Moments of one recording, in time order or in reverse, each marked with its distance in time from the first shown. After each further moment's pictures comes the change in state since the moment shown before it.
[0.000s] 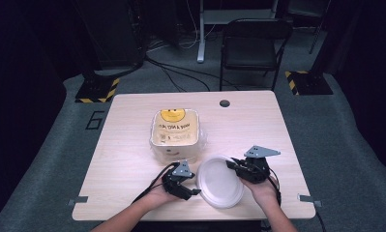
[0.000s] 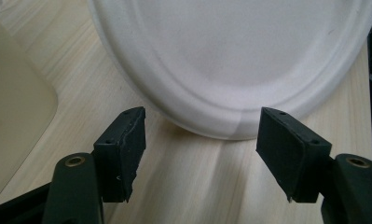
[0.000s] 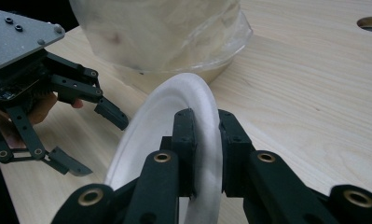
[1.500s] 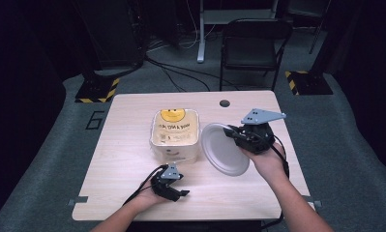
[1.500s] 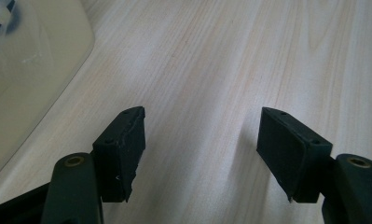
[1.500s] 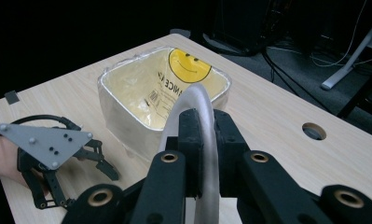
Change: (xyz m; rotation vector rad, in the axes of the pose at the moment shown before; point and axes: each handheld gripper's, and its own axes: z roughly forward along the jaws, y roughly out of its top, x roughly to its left) left arm 0.013 -0.033 -0.010 0.024 0.060 0.008; right arm 0.029 0.129 -0.051 -0.048 -0.062 -0.202
